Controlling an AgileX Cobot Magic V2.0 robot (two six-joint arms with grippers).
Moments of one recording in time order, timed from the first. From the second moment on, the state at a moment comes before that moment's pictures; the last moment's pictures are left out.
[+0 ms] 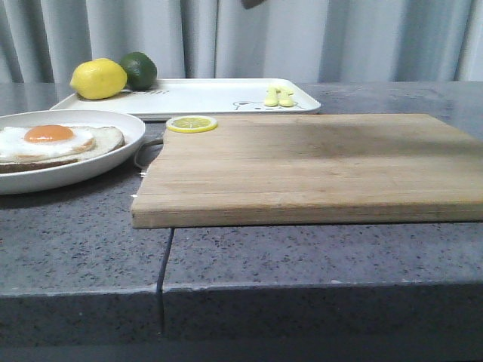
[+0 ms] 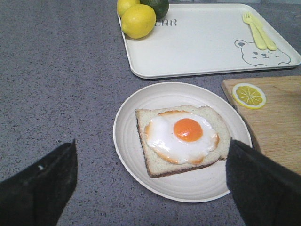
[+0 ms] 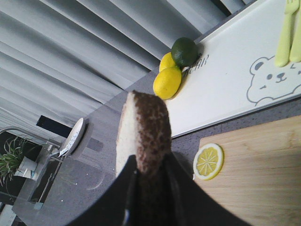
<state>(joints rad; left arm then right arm) -0.07 0.64 -0.82 -0.16 0.76 -0.02 0.18 1.17 -0.81 1.73 0.52 -0.88</state>
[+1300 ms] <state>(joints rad) -0.07 0.64 -0.82 -0.16 0.76 -0.02 0.80 1.83 -1.31 1.82 0.06 -0.72</state>
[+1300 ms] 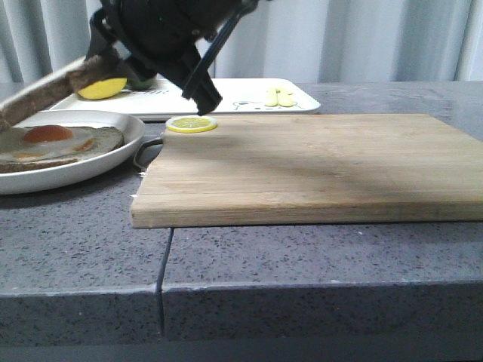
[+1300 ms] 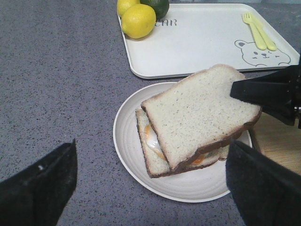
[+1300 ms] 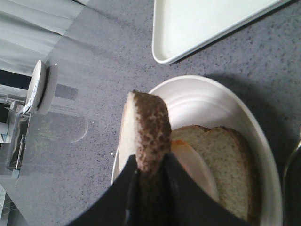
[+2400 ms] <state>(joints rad) -0.07 0.64 -0.82 -0.16 0.76 -0.02 0.81 1.87 -1.31 1.83 0.03 -0.81</state>
